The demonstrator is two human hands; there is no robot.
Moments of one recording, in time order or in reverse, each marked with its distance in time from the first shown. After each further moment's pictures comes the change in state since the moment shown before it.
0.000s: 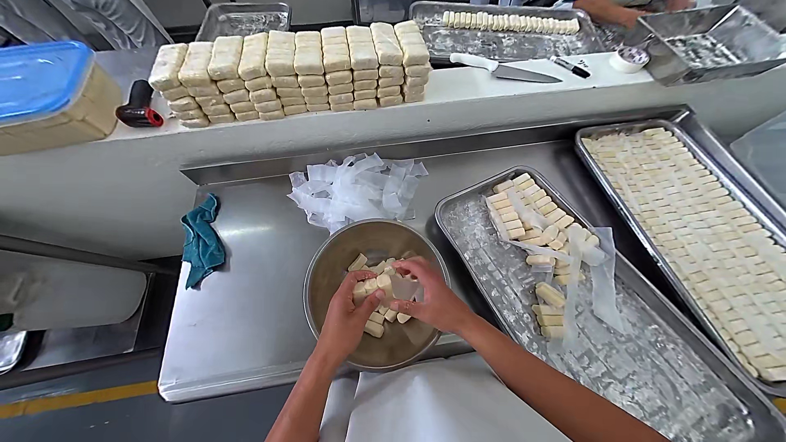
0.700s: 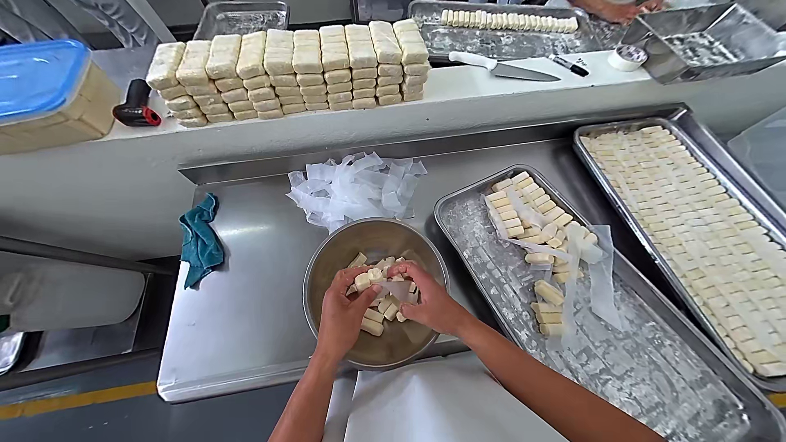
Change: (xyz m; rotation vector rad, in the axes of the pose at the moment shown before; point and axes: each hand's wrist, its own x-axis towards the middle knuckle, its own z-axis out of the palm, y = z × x) left_hand 0.003 0.002 0.005 -0.047 0.161 -0.003; right_hand -0.002 -0.005 0.006 0.088 -0.070 0.030
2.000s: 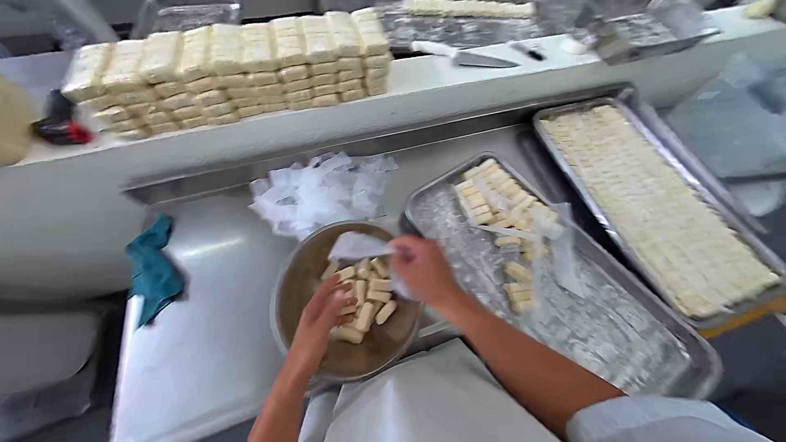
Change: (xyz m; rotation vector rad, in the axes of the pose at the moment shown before) left_hand 0.004 -0.014 -0.011 -0.058 -0.249 -0.193; right_hand 0.000 -0.039 -0.023 -0.419 0.402 -0.041
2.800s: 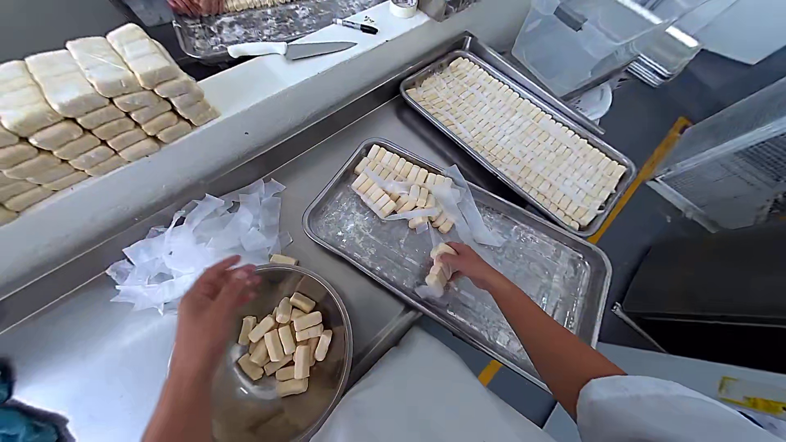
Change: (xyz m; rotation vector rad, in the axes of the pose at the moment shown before) left_hand 0.113 0.090 0.040 0.323 -0.027 0.149; right_hand -0.117 0.270 -0.122 0.455 0.134 0.798
